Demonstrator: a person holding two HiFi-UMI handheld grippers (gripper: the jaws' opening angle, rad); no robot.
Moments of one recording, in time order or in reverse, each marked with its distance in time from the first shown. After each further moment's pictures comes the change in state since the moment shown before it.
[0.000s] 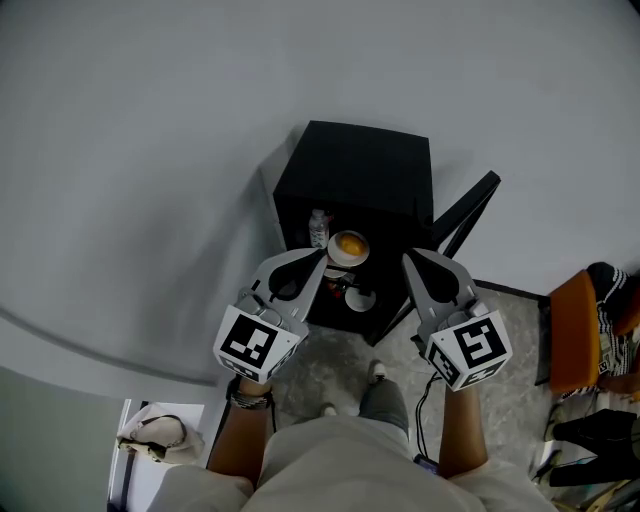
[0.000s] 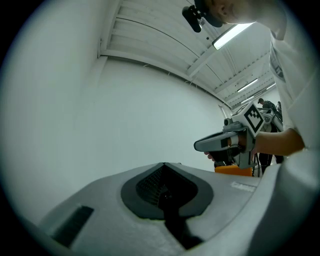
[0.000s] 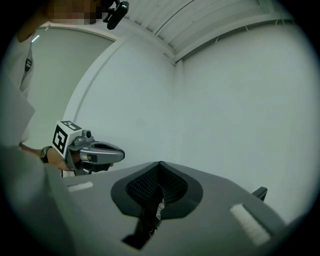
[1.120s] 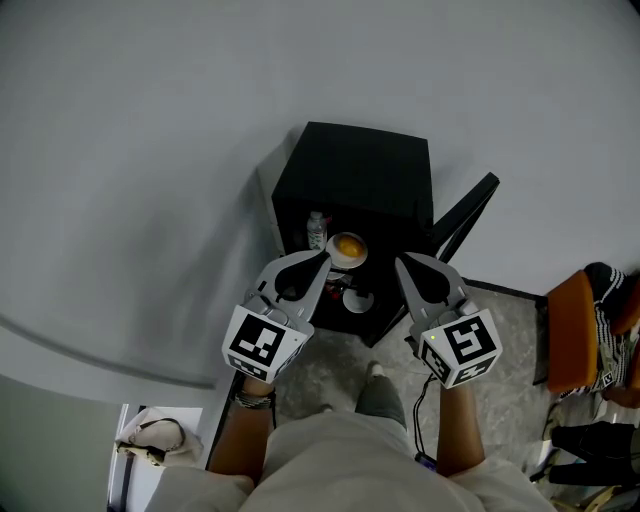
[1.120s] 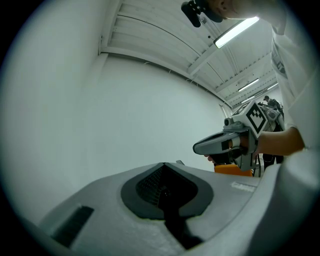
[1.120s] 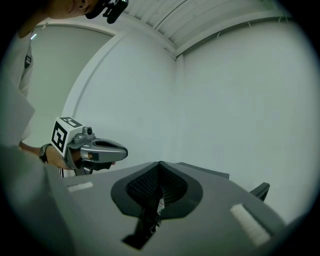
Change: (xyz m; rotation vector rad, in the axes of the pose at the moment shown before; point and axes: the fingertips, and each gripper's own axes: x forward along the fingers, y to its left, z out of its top) left arm 0.011 0.003 -0.012 -0.011 0.013 0.000; right arm 0.015 0.003 -0.019 0.003 0.045 0.002
